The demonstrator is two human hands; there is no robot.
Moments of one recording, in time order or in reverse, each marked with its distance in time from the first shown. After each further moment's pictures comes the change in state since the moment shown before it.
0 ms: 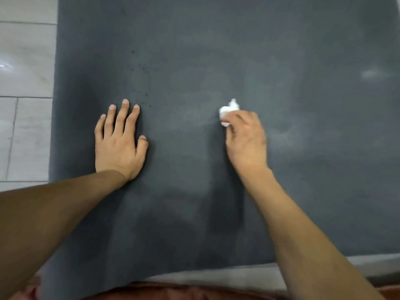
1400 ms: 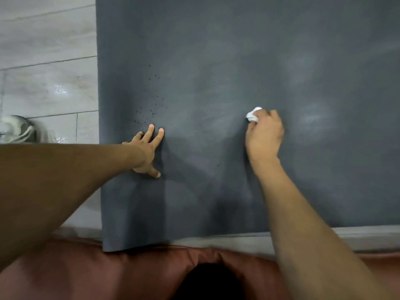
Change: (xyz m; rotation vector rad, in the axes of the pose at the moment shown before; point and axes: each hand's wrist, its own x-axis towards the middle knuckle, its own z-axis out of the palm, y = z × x) left_hand -0.003 0.037 -0.097 0.529 -1.001 0.072; right_hand -0.019 0.005 -0.039 -0.086 -0.021 0.473
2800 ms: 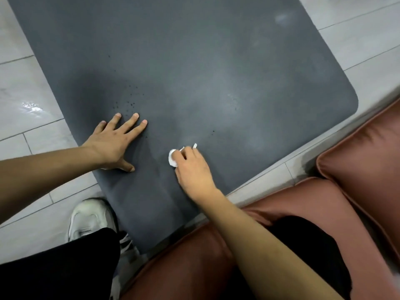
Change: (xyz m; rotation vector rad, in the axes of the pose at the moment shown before) left_hand 0.036 -0.104 0.035 0.251 0.453 0.509; right_hand -0.217 -0.145 0.046 -0.161 -0.214 -0.195
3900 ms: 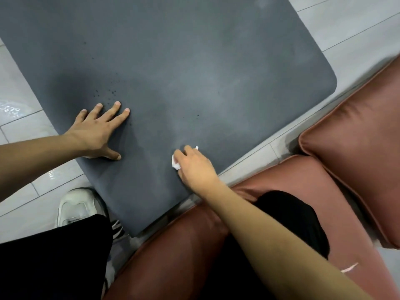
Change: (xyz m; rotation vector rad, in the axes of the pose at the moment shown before) left_hand 0.001 -0.002 0.008 -0.027 0.039 -0.004; right_hand -0.043 0.014 -0.023 -0.017 -0.262 0.071
